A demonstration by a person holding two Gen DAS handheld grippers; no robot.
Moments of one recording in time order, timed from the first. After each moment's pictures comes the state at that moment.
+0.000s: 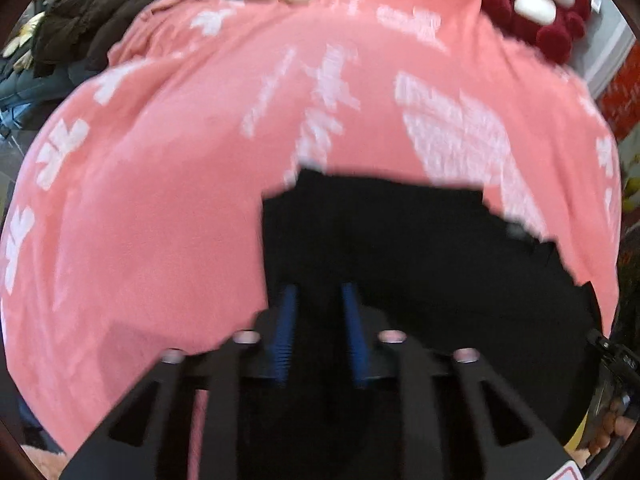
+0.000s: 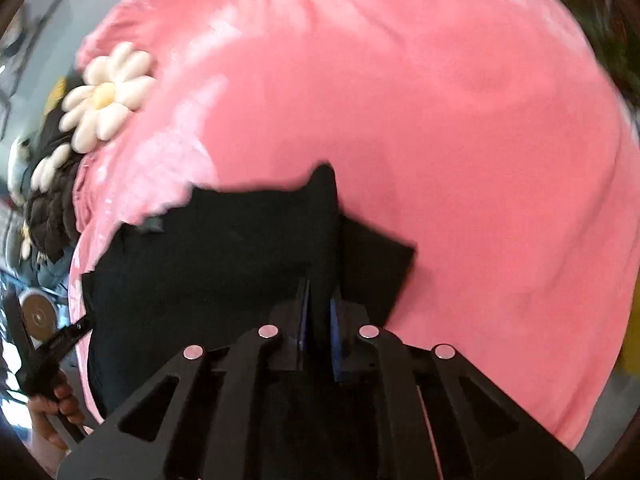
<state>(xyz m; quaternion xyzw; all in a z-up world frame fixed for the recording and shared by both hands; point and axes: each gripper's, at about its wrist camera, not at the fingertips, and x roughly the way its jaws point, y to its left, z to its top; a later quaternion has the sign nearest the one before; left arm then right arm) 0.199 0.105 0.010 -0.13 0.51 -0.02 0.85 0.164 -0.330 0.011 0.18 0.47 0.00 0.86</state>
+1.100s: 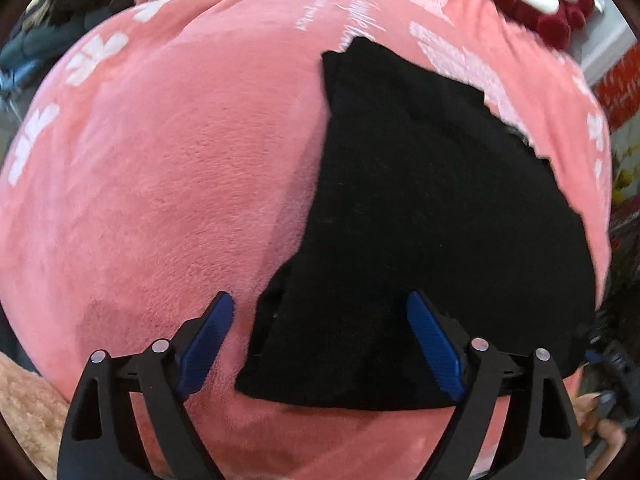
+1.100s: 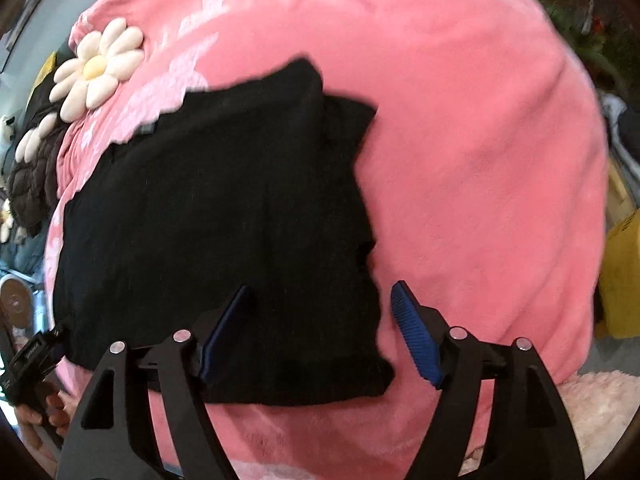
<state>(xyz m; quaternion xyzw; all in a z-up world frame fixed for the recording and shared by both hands) 0.094 0.114 -0.029 -0.14 0.56 -0.03 0.81 0.065 -0.306 -0.021 0.15 0.50 -0.06 0.85</state>
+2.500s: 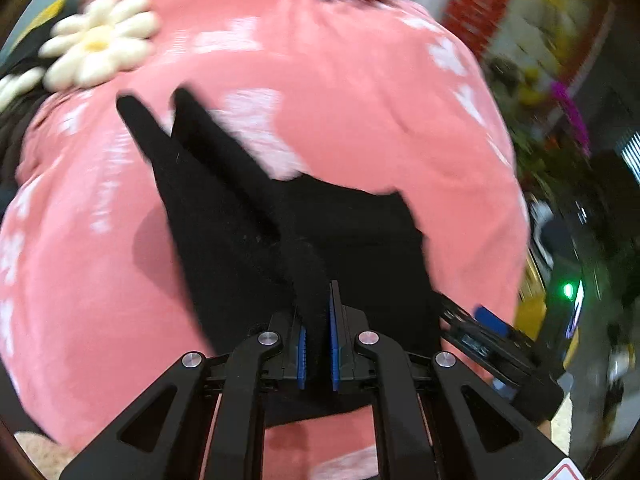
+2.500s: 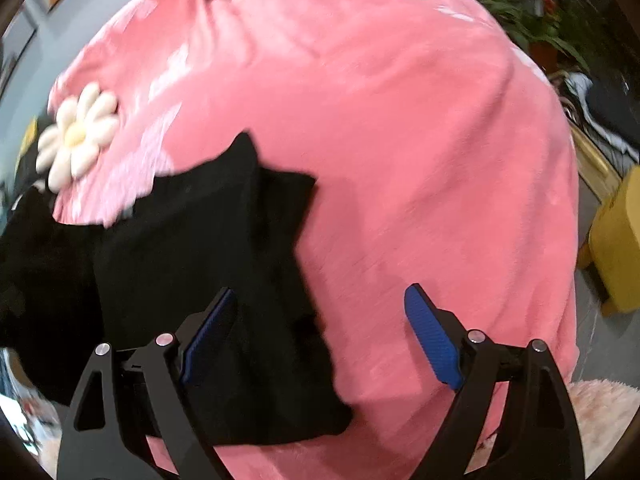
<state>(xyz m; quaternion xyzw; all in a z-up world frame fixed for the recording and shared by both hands) 0.129 -0.133 0.100 0.01 0.50 -0.21 0.84 0.059 -0.375 -0.008 0.26 0.45 -0.11 0.85</state>
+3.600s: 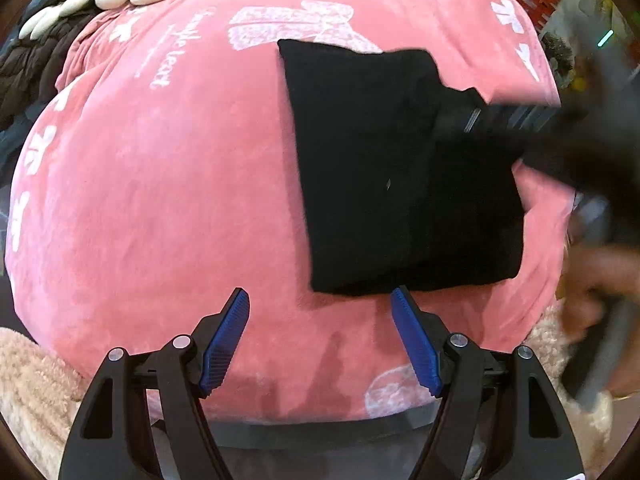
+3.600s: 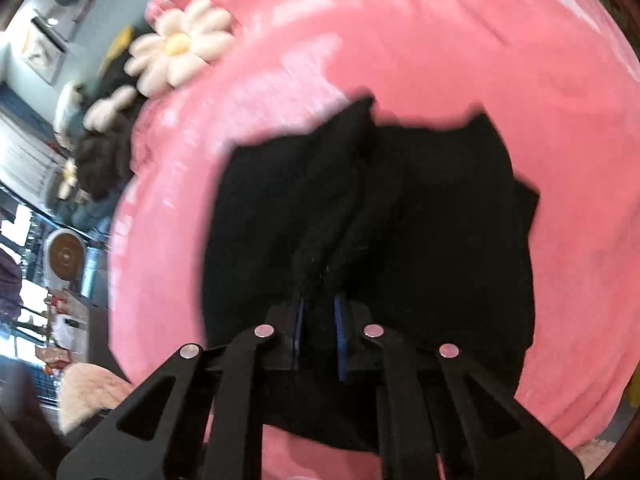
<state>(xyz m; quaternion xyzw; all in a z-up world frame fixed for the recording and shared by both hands) 0.058 -0.046 0.029 -0.01 0.58 -0.11 0.81 0.121 -0.252 0.053 0.18 0.48 0.13 0.85</state>
